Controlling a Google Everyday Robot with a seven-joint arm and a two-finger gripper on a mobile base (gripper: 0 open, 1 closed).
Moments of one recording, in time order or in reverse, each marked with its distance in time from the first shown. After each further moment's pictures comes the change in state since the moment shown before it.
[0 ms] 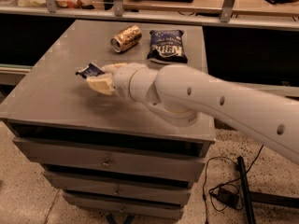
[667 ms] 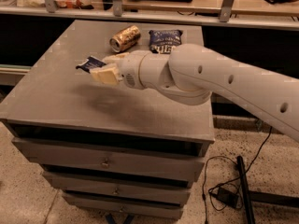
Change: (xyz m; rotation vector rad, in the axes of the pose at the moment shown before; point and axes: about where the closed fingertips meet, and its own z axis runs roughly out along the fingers) arm -0.019 -0.009 0.000 -0.167 -0.009 -0.035
